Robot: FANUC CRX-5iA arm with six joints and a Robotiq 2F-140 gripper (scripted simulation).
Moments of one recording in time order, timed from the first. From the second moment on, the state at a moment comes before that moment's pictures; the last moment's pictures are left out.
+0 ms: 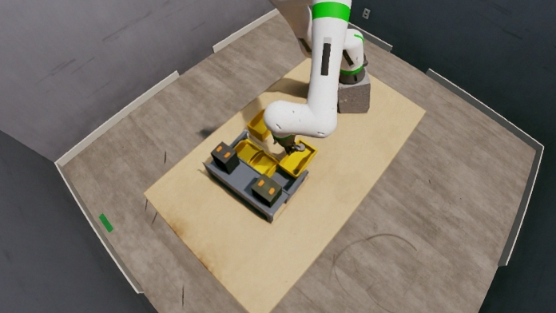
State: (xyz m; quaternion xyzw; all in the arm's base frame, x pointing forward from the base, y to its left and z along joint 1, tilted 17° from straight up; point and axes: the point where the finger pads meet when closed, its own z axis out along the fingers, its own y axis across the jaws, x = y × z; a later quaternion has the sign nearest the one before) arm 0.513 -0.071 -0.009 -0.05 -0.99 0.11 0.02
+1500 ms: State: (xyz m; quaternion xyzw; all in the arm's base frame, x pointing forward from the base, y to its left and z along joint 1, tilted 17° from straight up) arm 0.551 -0.073 -0.002 -0.05 -0.99 0.11 0.02
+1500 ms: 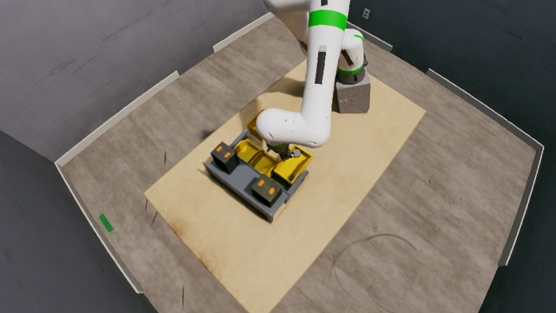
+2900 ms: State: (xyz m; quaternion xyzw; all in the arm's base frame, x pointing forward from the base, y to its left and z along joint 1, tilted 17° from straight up) arm 0.558 -0.073 -0.001 -0.05 -0.99 0.11 0.02
